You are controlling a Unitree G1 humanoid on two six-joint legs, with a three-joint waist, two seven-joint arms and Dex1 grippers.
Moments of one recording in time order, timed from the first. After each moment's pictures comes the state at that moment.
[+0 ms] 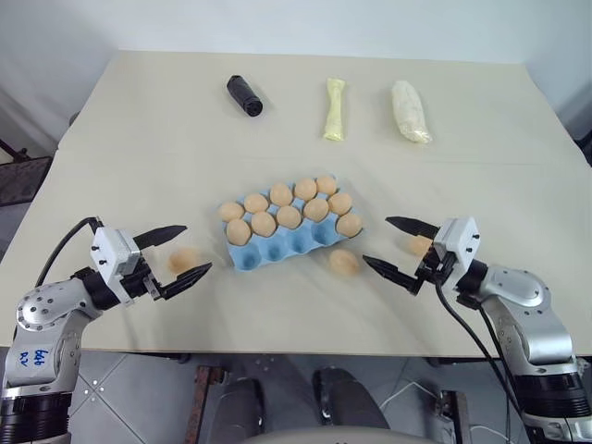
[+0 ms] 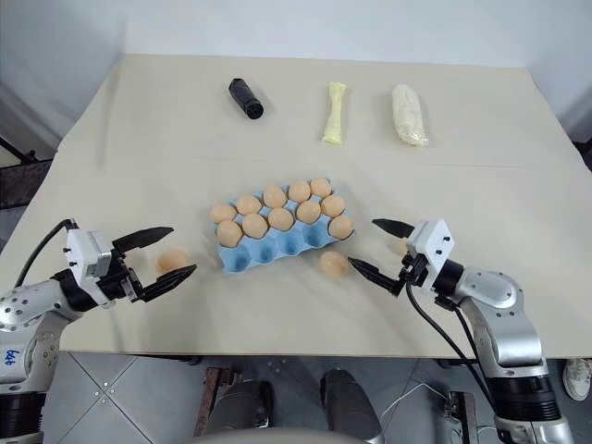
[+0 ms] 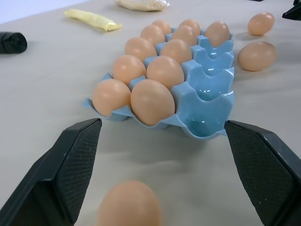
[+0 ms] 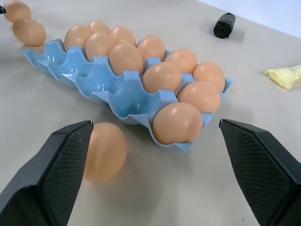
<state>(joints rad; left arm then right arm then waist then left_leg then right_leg) 0.01 0.68 0.31 -0.13 -0.49 0.10 -0.94 -0.12 -0.59 -0.09 -0.17 0.41 0.11 0.91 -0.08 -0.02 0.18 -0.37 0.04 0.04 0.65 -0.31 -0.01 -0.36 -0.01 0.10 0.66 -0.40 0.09</state>
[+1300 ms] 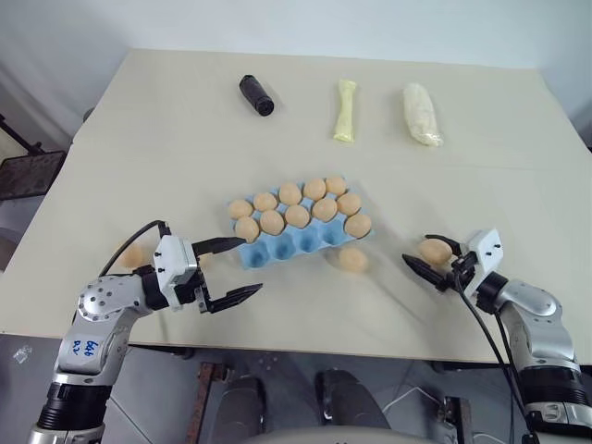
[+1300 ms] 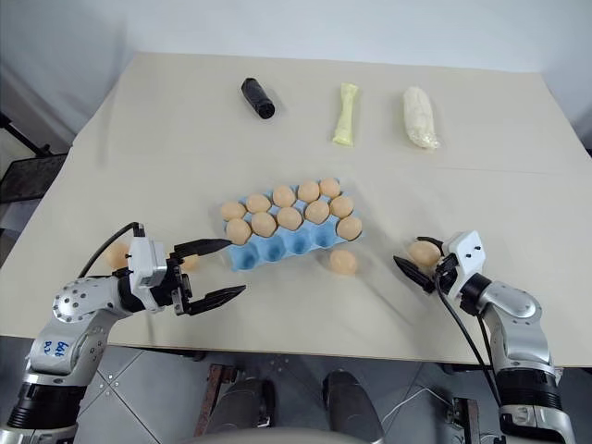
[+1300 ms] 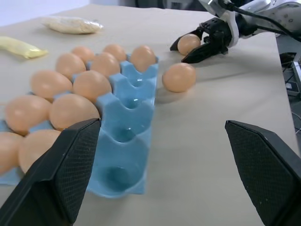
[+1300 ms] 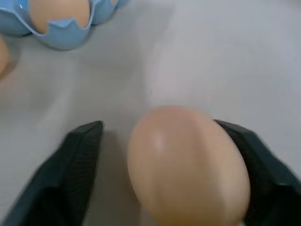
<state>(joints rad) -0.06 0.61 0.10 -0.23 -0.47 0.11 -0.98 -0.18 -0.58 -0.19 0.31 0.33 -0.04 0.91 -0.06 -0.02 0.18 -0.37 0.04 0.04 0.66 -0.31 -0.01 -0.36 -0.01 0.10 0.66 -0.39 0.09</state>
